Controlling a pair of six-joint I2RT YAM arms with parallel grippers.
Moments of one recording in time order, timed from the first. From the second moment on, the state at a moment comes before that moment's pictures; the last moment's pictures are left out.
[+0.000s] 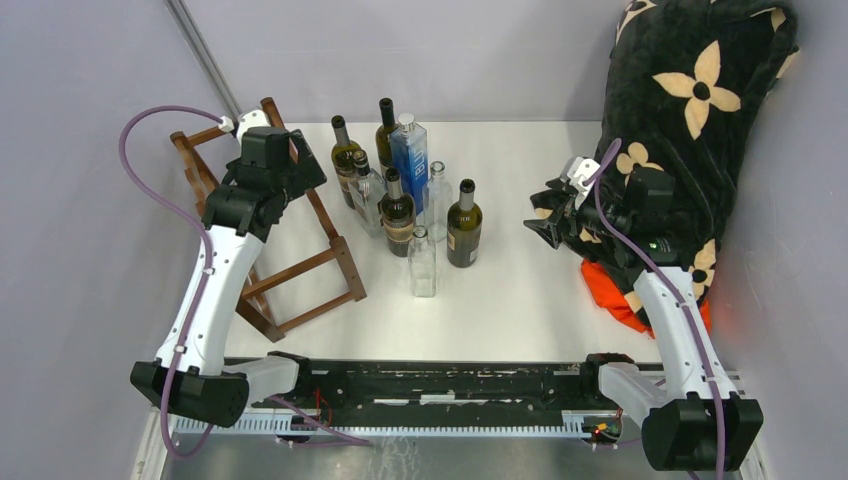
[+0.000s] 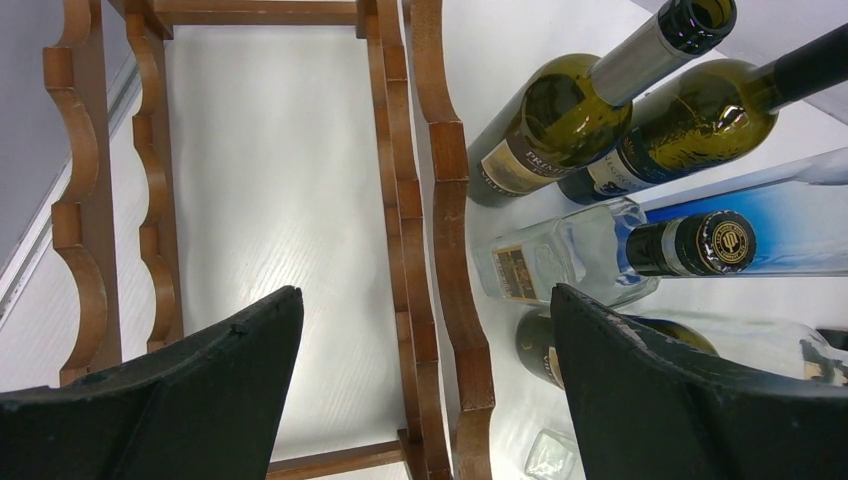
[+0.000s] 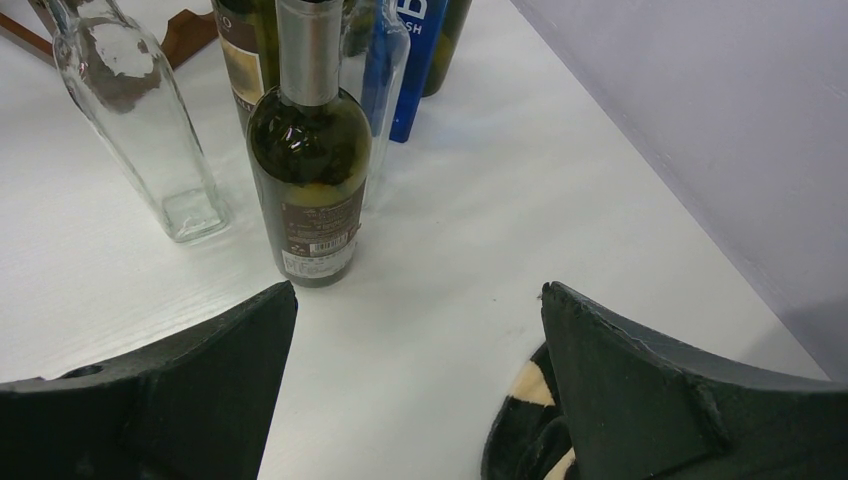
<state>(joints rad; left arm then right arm) -0.21 1.21 1.44 -0.84 -0.41 -0.51 -0.01 1.00 0.92 -0.28 -0.92 -0.54</state>
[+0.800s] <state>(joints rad) -0.22 1.25 1.45 -0.84 -0.44 -0.49 -0.01 1.01 0.90 -0.28 -0.92 -0.54</state>
